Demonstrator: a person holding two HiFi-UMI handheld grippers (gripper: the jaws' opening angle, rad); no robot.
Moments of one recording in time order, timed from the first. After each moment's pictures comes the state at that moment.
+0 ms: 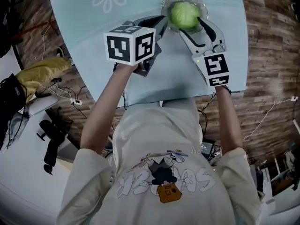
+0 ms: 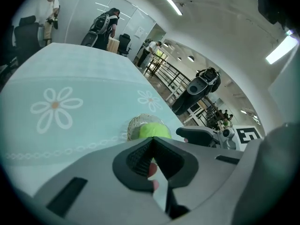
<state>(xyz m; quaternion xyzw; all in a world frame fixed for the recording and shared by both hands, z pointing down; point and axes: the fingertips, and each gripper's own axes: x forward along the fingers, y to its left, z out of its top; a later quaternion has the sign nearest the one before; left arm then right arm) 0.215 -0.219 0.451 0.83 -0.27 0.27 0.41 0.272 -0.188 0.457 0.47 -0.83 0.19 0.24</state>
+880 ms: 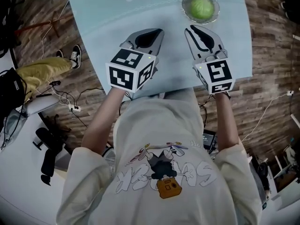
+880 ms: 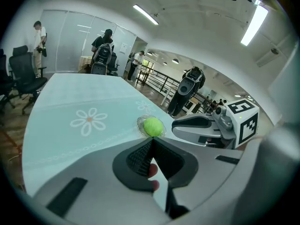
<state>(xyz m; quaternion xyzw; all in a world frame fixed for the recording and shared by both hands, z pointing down) 0.094 -0.138 0.377 0.89 -0.25 0.26 0.29 0.168 -0.132 0.379 0.50 -0.82 0.17 0.23</state>
